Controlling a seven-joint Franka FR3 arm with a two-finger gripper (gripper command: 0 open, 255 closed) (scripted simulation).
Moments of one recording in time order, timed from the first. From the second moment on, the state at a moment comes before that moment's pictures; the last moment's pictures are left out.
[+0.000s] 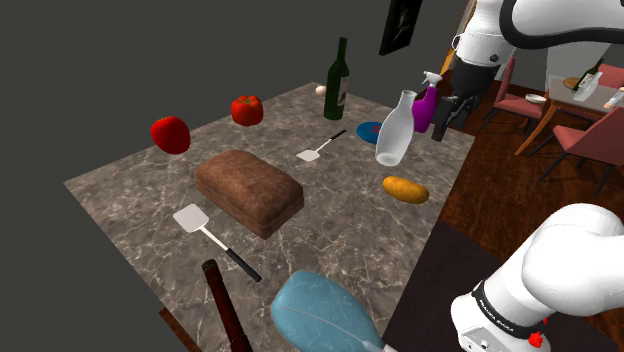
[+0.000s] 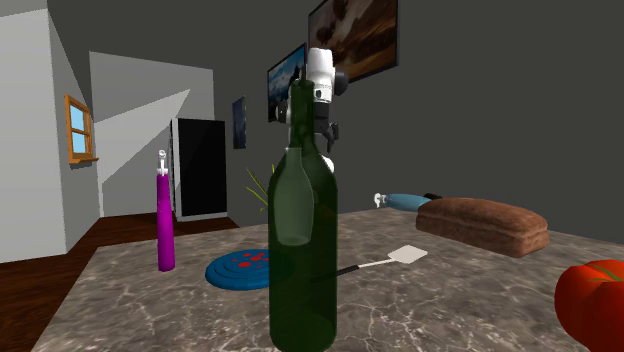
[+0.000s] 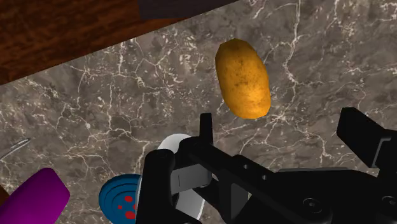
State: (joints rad) arm 0.01 -0.80 -0.07 -2.42 -0.10 1.61 -0.03
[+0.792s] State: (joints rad) arm -0.04 -0.48 0.09 -2.35 -0.01 1.87 0.41
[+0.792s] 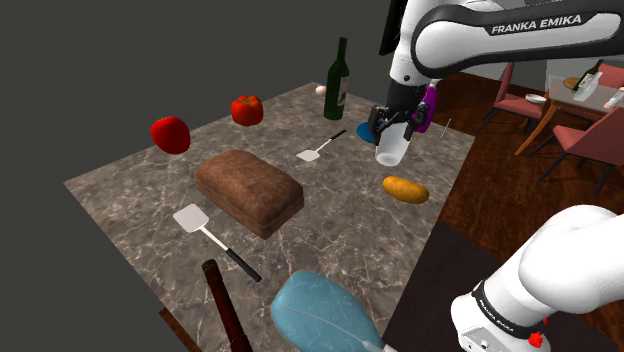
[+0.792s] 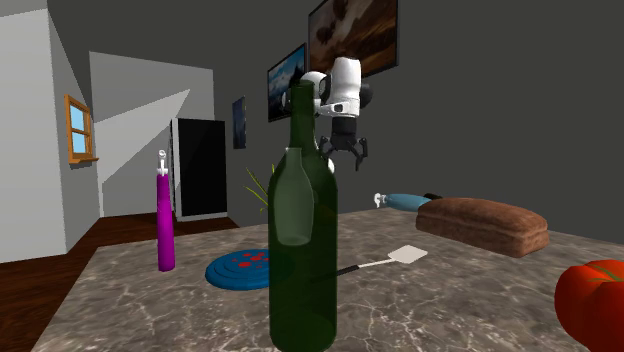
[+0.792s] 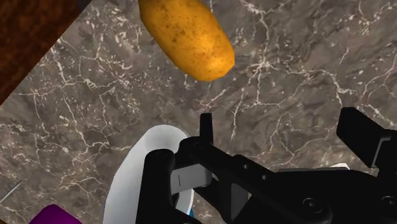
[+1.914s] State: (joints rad) arm -0.10 0.18 0.16 -1.87 -0.10 2.06 1.11
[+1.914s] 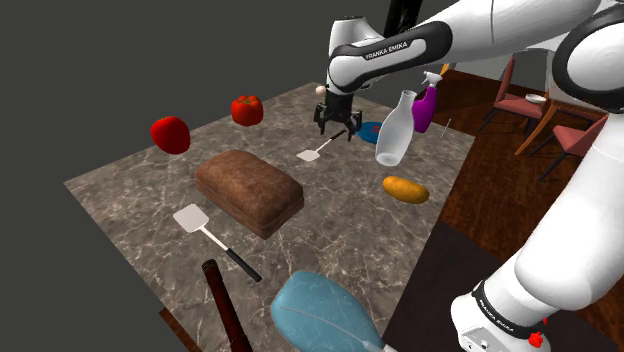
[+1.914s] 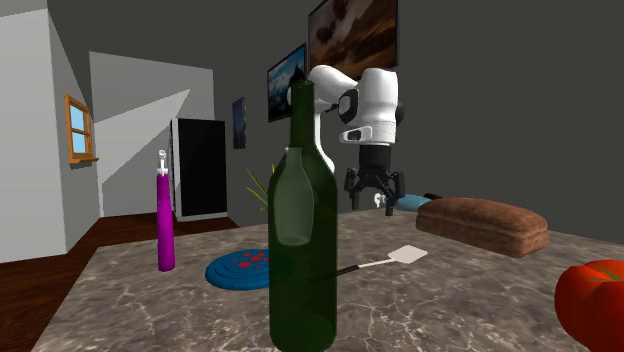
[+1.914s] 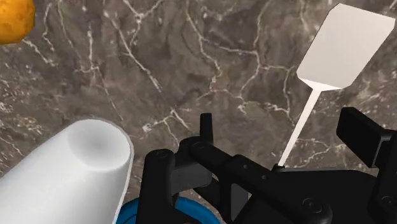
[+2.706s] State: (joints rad) arm -0.10 0.50 0.09 -1.57 -0.12 2.08 1.36
